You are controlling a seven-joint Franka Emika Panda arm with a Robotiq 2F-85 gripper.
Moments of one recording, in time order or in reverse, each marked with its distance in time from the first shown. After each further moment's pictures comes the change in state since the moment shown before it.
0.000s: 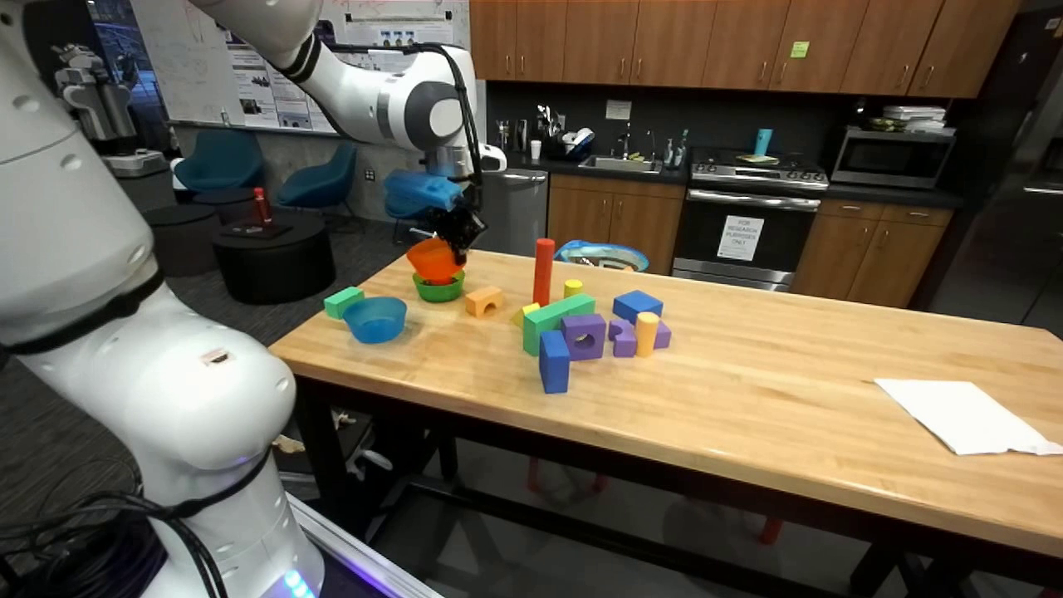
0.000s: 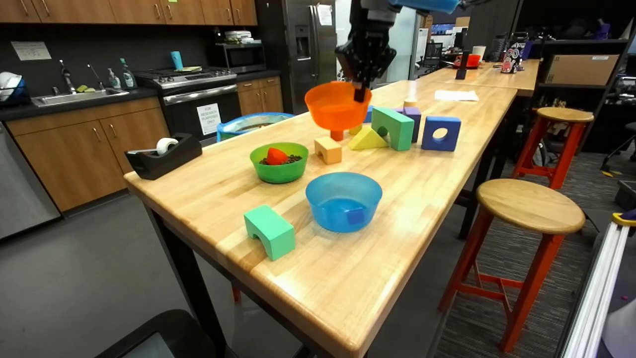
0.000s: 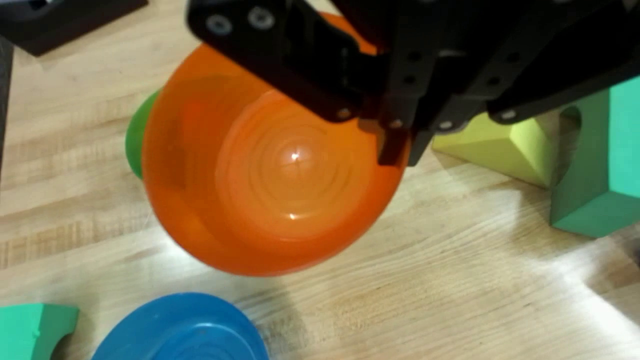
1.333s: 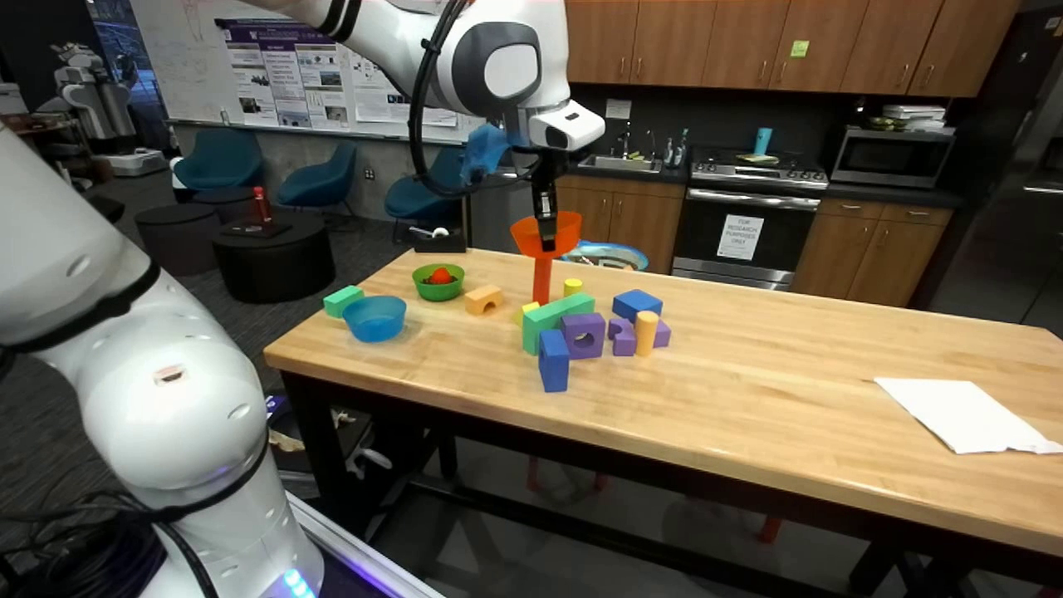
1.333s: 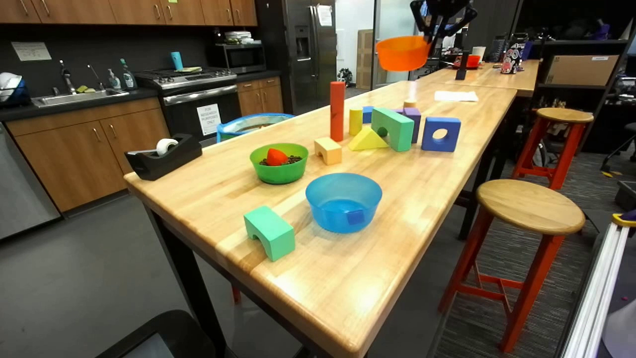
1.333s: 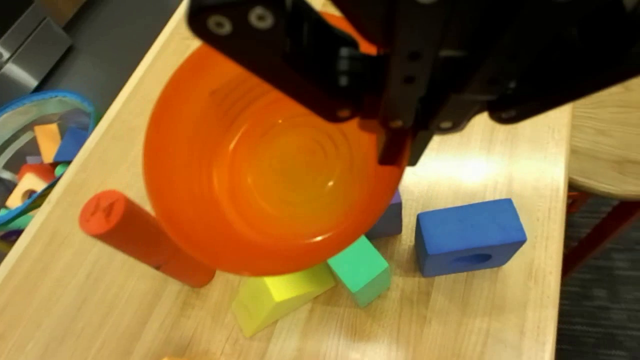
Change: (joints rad) arm -0.293 -0.135 -0.104 0.004 -0.026 -0.022 0.589
